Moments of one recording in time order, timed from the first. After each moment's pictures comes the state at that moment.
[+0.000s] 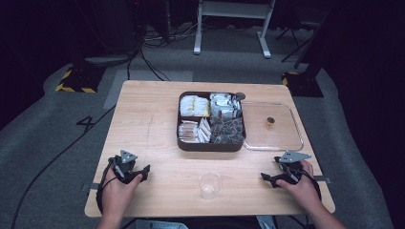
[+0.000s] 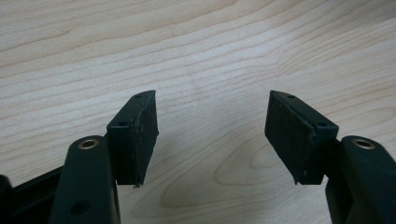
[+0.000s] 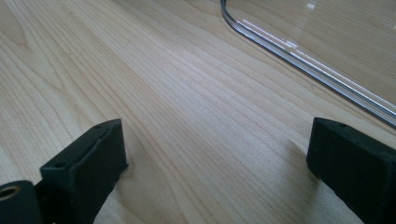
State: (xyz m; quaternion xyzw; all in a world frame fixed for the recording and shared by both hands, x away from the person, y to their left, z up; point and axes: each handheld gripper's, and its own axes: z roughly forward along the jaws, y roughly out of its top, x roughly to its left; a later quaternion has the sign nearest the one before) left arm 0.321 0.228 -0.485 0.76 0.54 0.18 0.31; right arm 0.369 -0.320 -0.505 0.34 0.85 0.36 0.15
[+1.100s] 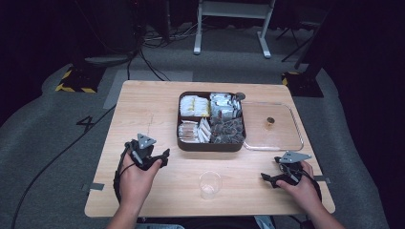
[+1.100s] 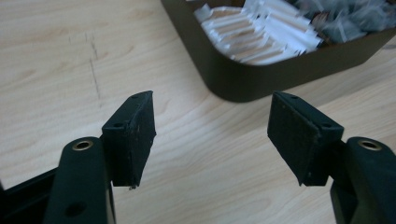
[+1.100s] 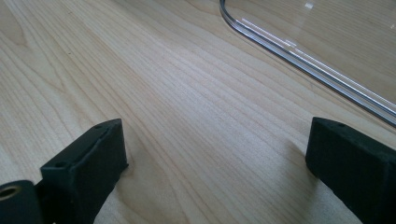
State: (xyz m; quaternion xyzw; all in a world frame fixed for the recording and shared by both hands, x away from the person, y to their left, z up) left arm 0.336 0.165 -0.411 0.74 0.52 0.21 0.37; right arm 0.368 -0.320 -0.505 0.34 0.85 0.36 0.15
